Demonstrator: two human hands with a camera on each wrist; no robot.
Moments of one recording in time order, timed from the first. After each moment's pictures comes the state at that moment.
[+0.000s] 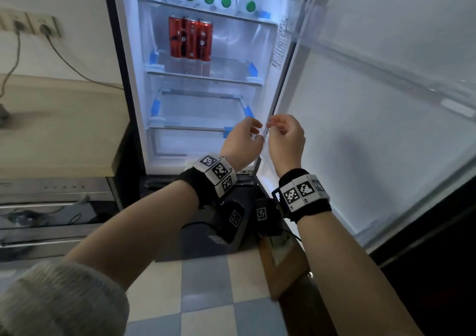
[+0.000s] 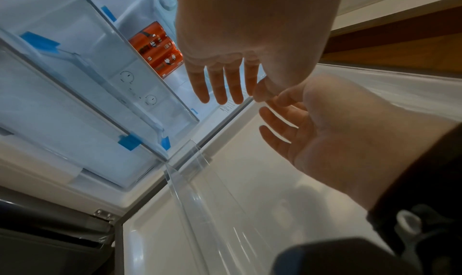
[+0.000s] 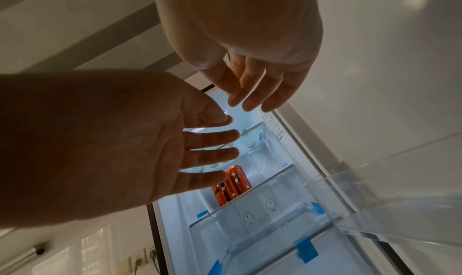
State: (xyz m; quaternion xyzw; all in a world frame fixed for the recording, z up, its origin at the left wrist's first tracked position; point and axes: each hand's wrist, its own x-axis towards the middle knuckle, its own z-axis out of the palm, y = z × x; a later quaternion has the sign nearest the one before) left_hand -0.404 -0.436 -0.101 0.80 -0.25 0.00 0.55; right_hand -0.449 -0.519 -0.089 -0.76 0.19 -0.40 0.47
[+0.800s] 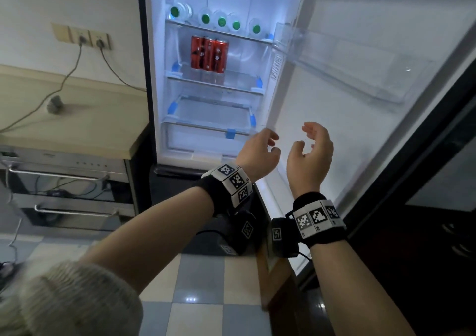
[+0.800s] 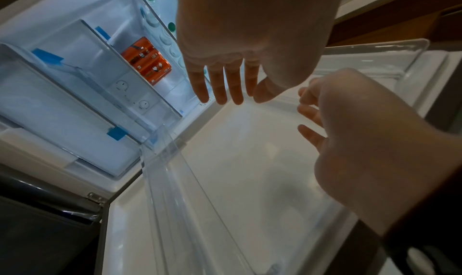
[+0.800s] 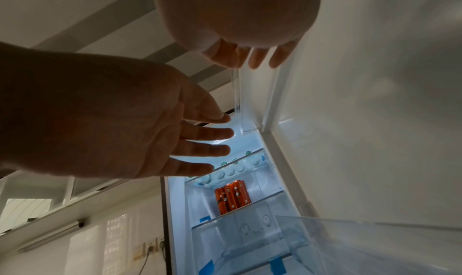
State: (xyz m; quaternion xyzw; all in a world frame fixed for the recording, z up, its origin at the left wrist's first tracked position) left_hand -0.543 -0.485 -0.081 0.82 -0.24 0.06 0.51; right_hand -0.588 -0.574 -0.085 -0.76 0.12 -0.52 0.36
